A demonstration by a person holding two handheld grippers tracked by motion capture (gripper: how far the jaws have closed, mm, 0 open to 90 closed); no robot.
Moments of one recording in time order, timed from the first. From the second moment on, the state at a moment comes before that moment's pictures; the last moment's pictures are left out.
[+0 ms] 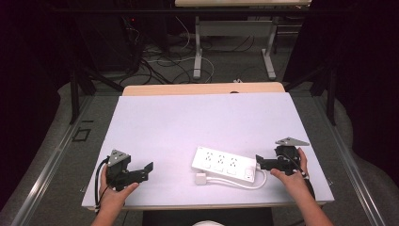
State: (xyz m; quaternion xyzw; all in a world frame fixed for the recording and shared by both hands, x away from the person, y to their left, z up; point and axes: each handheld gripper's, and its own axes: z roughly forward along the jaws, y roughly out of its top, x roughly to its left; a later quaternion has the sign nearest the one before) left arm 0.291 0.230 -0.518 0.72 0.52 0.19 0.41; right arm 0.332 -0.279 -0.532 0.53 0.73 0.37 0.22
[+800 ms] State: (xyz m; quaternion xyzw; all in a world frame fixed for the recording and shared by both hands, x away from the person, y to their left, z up) left arm 0.293 0.233 -0.520 0.72 0.53 0.18 0.41; right arm 0.341 -0.308 -0.539 0.58 0.70 0.36 0.22
